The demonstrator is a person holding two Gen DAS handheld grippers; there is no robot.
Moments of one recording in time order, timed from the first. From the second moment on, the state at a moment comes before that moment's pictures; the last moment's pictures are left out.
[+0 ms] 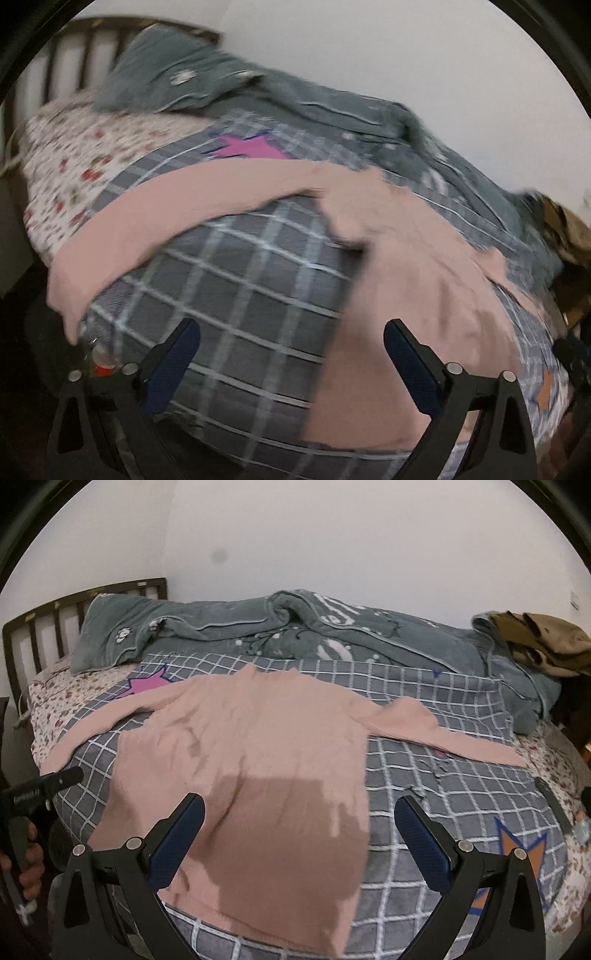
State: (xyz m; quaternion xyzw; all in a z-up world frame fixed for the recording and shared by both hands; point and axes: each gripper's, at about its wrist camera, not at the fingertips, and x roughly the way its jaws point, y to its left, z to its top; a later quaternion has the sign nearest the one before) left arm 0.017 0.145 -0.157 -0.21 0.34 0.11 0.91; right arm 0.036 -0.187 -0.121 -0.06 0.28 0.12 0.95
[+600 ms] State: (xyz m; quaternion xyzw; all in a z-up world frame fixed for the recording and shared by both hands) left arm 0.011 0.280 -0.214 -0.47 0.30 0.13 0.82; right arm 0.074 -0.168 -0.125 -0.02 0.31 0.18 0.93
